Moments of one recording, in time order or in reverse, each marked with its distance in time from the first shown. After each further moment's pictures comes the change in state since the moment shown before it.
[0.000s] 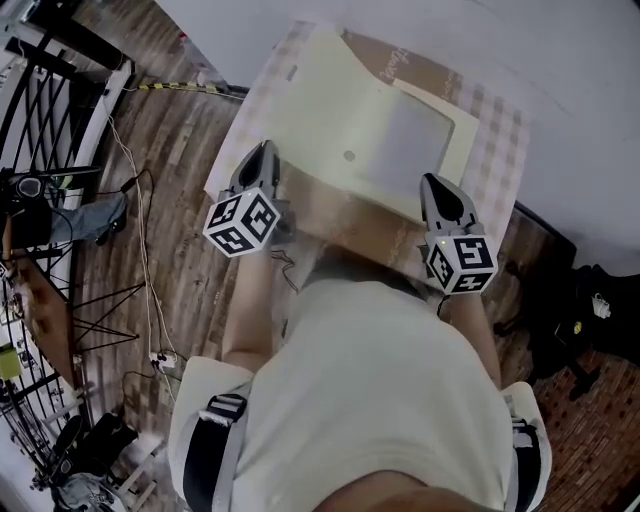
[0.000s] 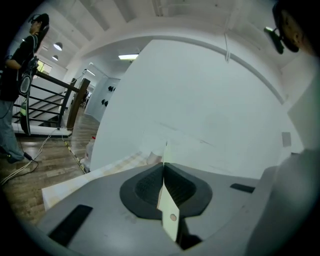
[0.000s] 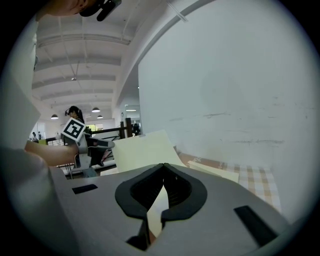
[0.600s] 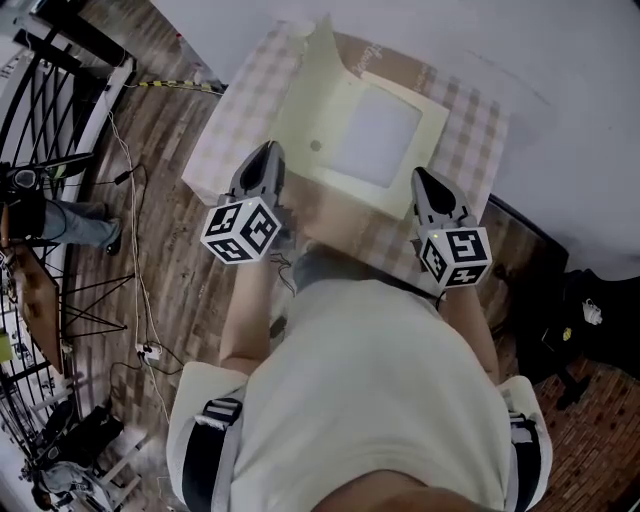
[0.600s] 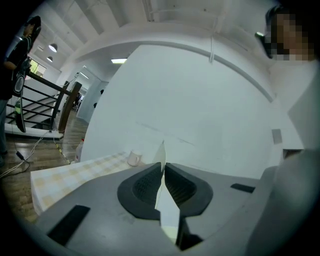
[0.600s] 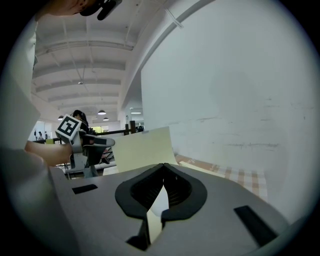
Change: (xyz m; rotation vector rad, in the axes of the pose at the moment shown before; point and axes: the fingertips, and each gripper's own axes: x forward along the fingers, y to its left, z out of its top) left arm -0.022 -0.110 -0.024 0.036 -0.052 -0.069; right arm -0.047 -0.052 -0.003 -0.021 -0.036 0.064
